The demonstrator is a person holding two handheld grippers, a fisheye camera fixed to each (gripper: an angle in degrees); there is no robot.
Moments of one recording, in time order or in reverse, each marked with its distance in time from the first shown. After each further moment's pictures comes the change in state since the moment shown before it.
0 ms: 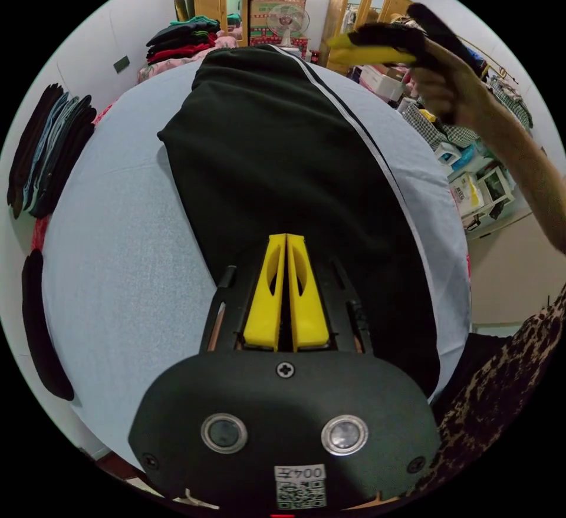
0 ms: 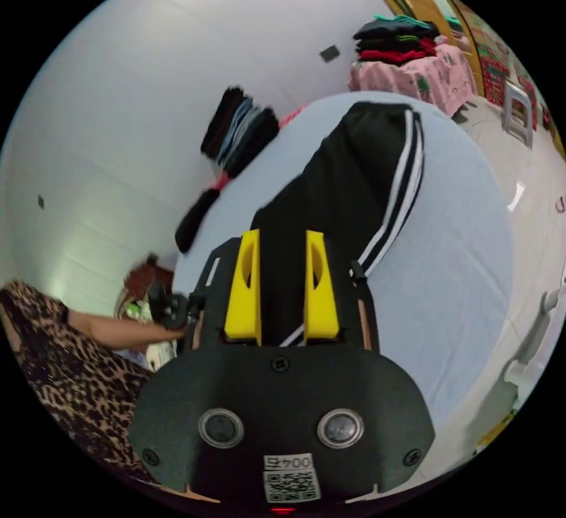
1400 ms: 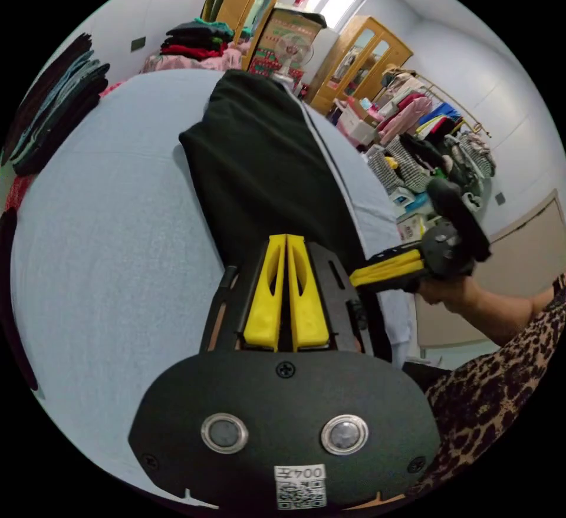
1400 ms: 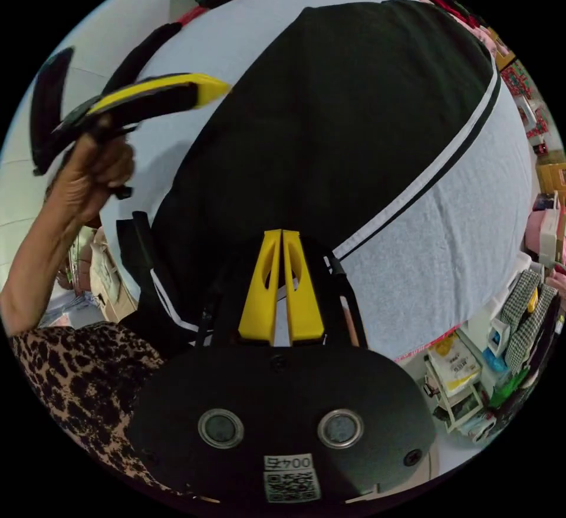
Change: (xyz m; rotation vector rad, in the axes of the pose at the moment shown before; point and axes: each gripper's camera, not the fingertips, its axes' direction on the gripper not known) left arm -0.064 0.088 -0.159 0.118 0.266 -0.131; right arm -0.062 0.184 0.255 -0.570 0.368 0.001
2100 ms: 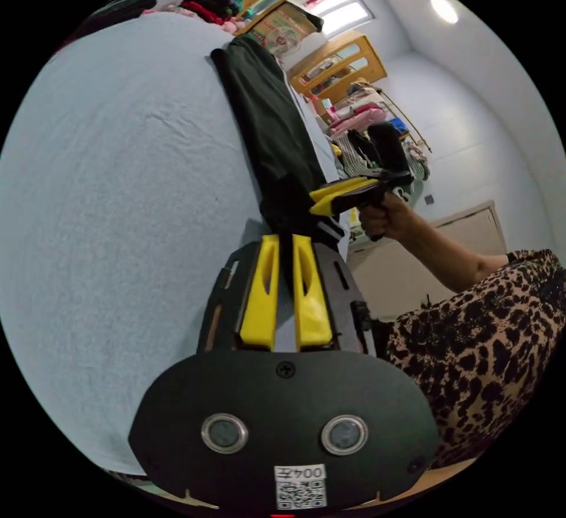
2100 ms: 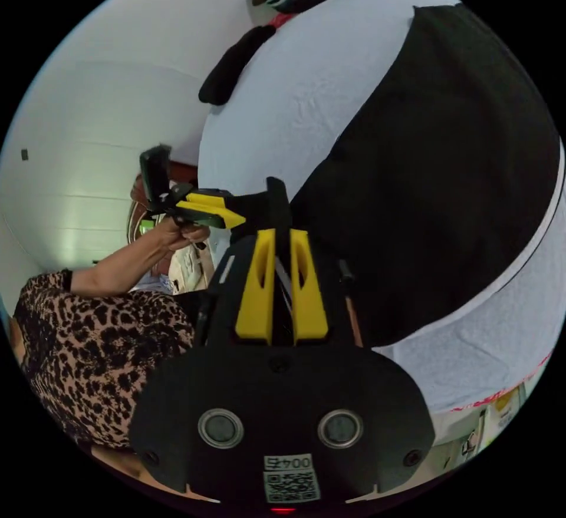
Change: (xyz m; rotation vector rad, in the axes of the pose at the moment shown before) left arm -0.074 0.244 -0.151 -0.019 0.395 -0.124; right arm -0.049 0.083 0.162 0.105 -0.471 -0.114
